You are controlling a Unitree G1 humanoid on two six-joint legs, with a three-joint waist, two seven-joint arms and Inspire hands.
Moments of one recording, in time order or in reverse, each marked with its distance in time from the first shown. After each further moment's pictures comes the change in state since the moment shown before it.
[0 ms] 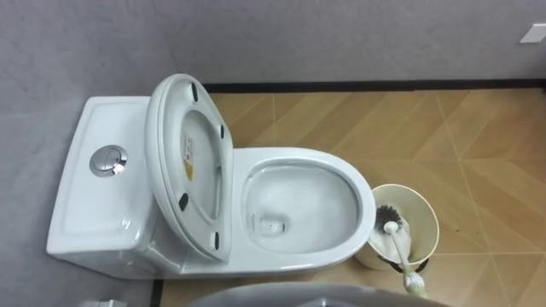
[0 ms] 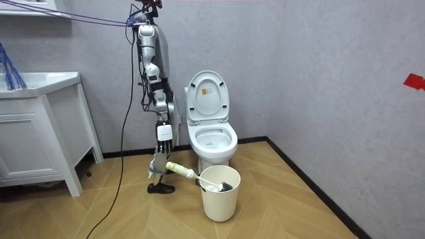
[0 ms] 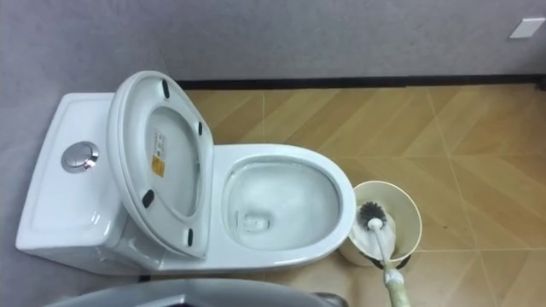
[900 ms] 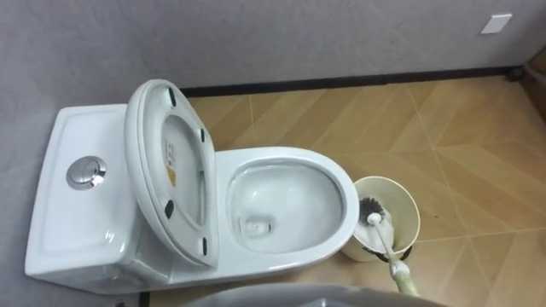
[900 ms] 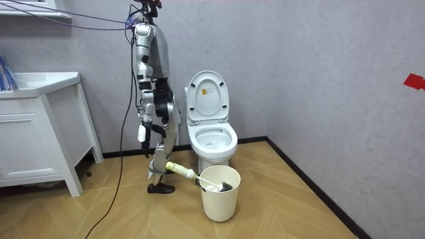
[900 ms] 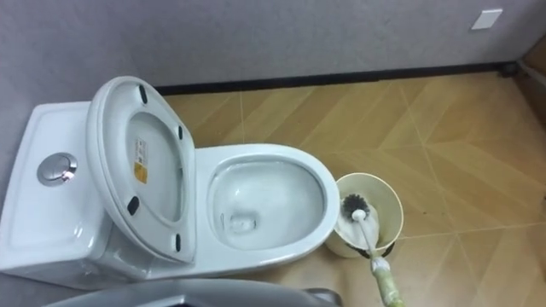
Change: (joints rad) left arm 0.036 0.013 0.179 -0.097 -0.003 -0.034 0.115; right arm 0.038 0.000 -0.414 -0.125 0.865 -0.046 -0.409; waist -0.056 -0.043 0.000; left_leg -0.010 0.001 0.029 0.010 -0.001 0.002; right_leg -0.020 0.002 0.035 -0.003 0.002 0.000
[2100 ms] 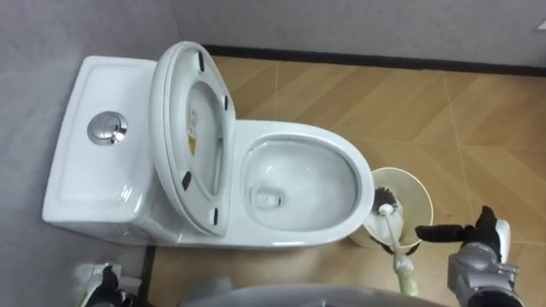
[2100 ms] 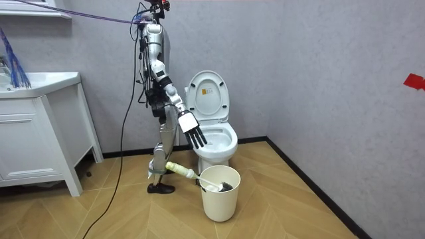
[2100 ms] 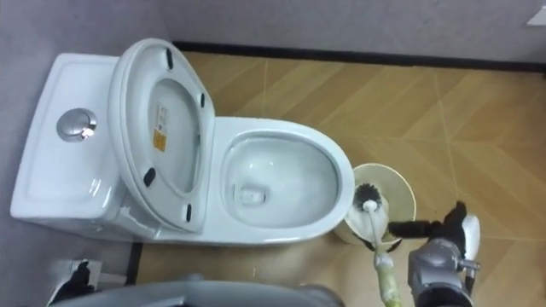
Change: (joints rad) left arm 0.011 0.064 -0.110 -0.078 -0.077 -0.100 0.053; right arm -0.166 -0.094 0.300 -0.112 -0.558 -0.122 -0.050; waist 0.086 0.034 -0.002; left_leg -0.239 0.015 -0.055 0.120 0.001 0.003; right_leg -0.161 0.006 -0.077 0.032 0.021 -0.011
